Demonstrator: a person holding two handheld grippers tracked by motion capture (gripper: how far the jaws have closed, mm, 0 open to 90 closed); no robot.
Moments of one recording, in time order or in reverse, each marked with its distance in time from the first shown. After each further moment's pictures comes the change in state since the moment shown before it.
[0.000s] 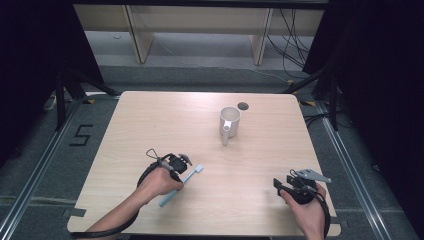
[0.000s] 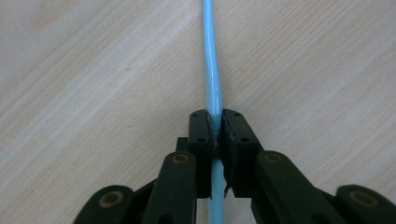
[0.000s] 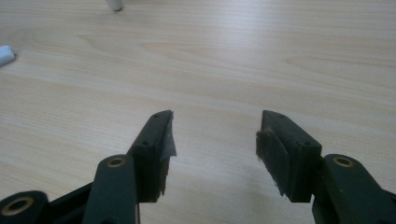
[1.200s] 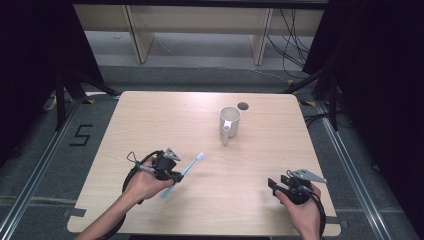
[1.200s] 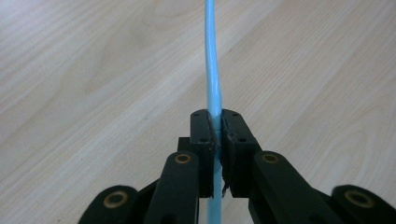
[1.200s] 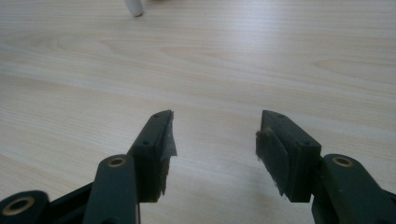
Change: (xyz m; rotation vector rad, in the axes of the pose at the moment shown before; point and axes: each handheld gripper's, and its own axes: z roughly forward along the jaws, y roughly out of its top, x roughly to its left) left arm 0.015 -0.026 -0.030 -0.365 -0.082 0.042; right arm 0.009 -0.001 0.007 -0.033 0.044 -0.004
